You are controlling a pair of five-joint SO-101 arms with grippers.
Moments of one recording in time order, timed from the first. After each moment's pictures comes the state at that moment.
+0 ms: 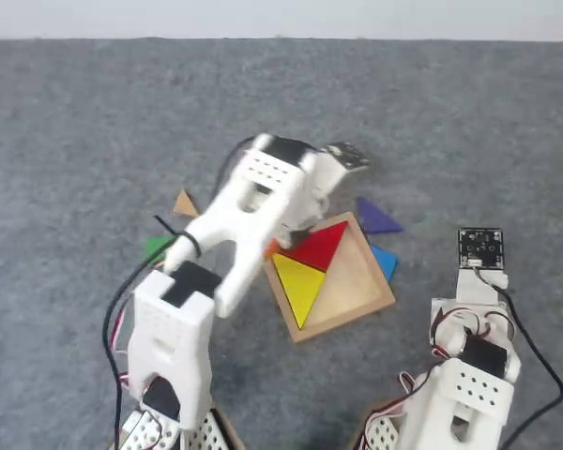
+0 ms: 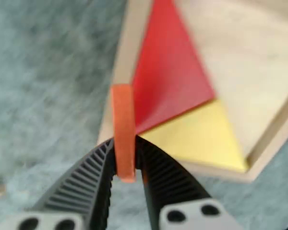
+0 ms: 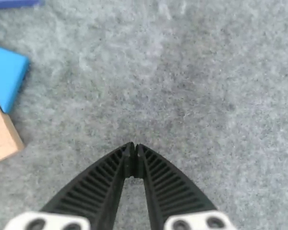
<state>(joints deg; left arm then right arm) 20.7 29.5 -10.0 90.6 -18.3 20.6 -73.2 88.4 51.0 19.8</state>
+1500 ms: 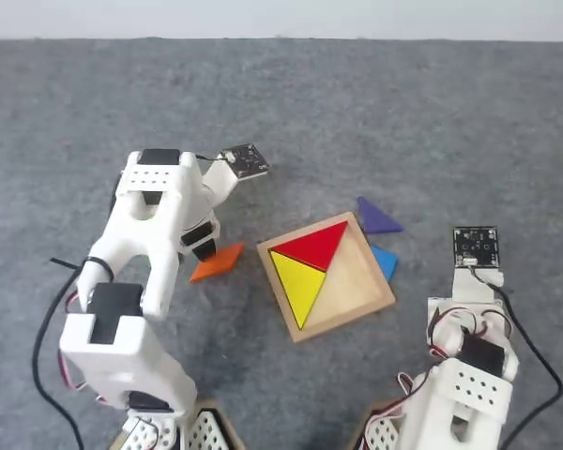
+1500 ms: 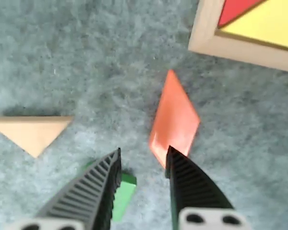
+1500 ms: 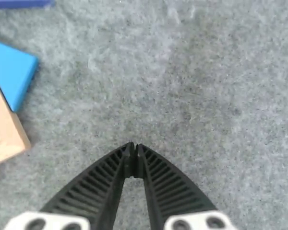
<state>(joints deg) -4.5 12.9 15.5 78.4 -49.5 19.0 -73.2 88.4 51.0 19.8</state>
